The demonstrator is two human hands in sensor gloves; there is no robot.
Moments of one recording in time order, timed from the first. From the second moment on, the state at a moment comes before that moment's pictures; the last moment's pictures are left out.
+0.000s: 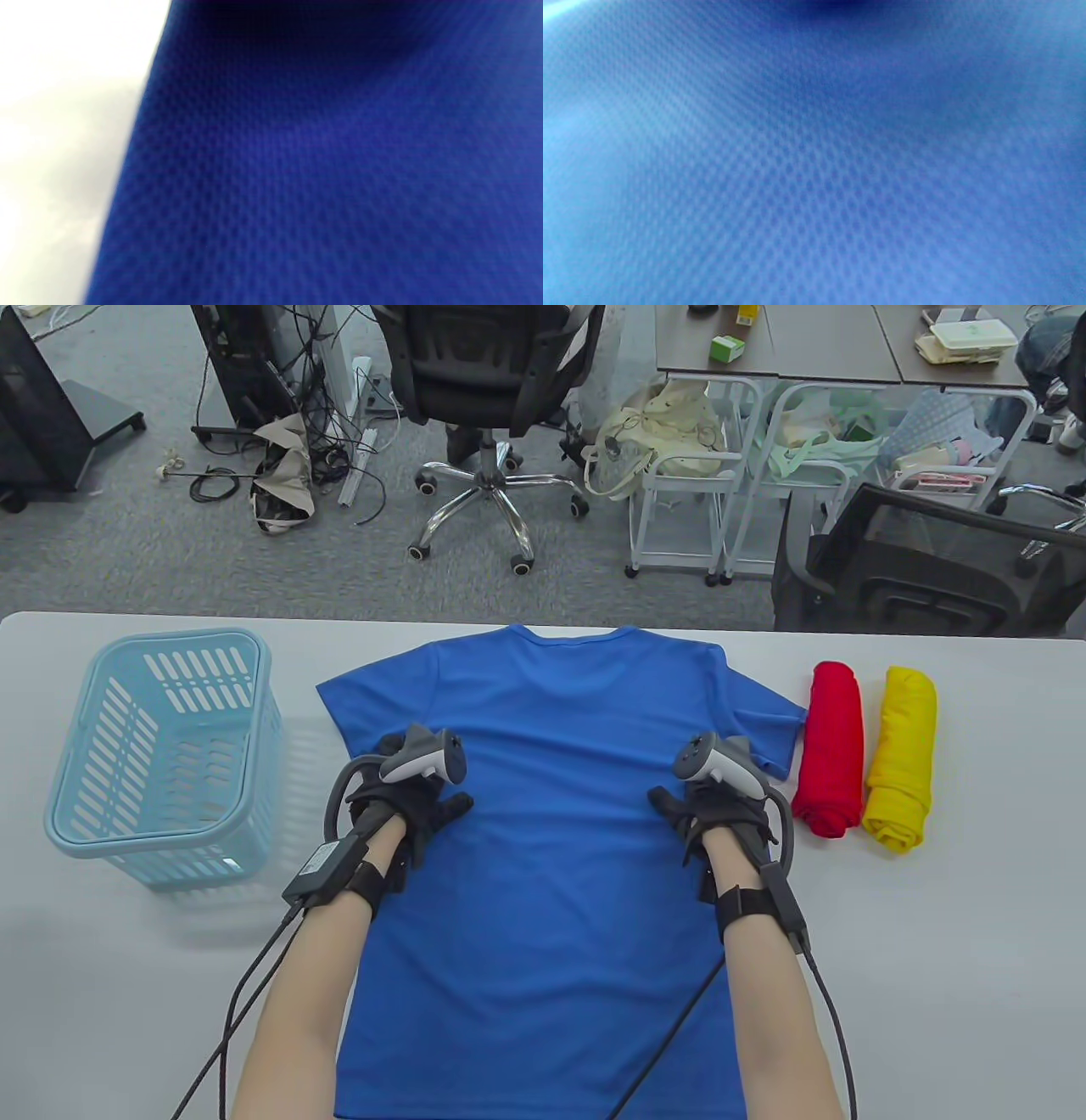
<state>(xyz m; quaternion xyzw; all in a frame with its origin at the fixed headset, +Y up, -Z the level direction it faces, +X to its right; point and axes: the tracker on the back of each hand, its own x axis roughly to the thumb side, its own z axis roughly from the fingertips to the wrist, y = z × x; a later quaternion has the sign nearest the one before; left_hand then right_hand) -0.185 -0.793 -0.469 -0.38 0.00 -0.10 0.92 0.188 -0.802 -0.447 -0.09 0.39 0.91 0.11</state>
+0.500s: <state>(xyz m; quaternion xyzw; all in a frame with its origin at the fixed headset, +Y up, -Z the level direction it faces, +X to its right) -0.211 -0.748 -0.479 -0.32 0.04 -0.11 0.94 0.094 -0.773 -0.384 0.09 0.35 0.93 0.02</state>
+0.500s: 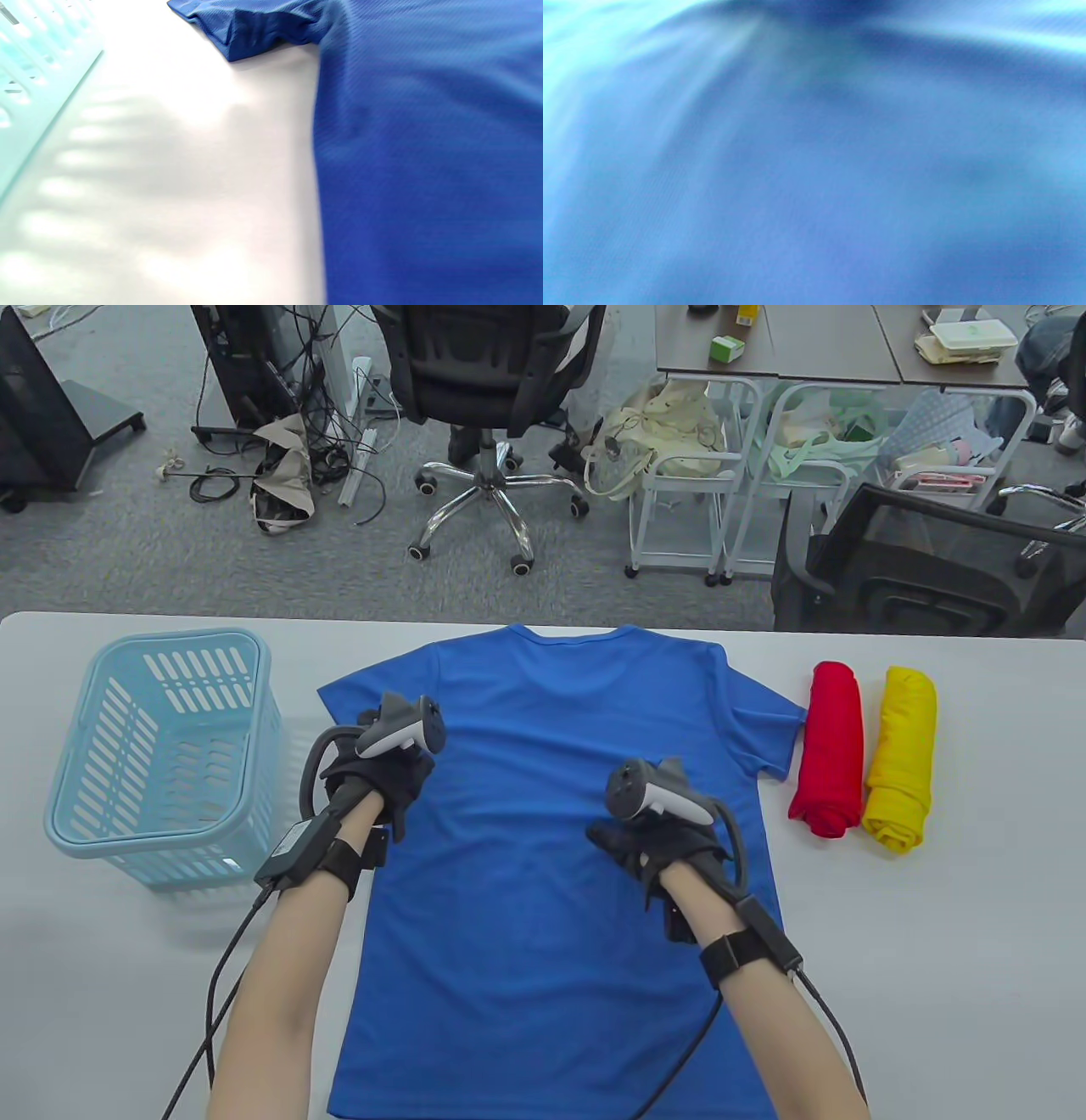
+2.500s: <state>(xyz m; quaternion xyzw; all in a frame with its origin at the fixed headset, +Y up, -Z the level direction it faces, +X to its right) -0.196 -0.758 -0.495 -0.14 -0.03 -0.28 0.95 -0.125 -0.759 -0.235 0.47 0.22 0.85 -0.06</state>
